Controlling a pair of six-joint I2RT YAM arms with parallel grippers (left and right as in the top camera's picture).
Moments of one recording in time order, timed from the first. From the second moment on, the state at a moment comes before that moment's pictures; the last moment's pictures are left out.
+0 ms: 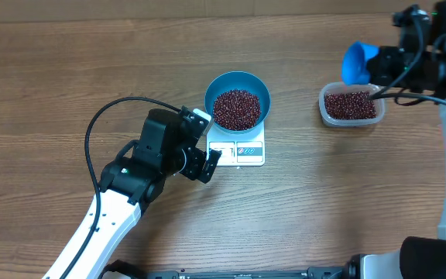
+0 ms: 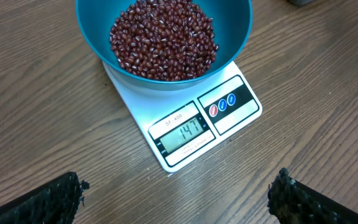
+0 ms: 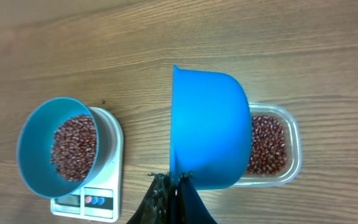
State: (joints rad) left arm -0.41 1.20 0.89 -0.55 0.18 0.06; right arm -0.16 1.60 1.78 -1.14 -0.32 0.01
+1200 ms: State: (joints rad) left arm -0.41 1.20 0.89 -0.55 0.18 0.06; right arm -0.13 1.95 1.69 -1.11 -0.21 -0.04
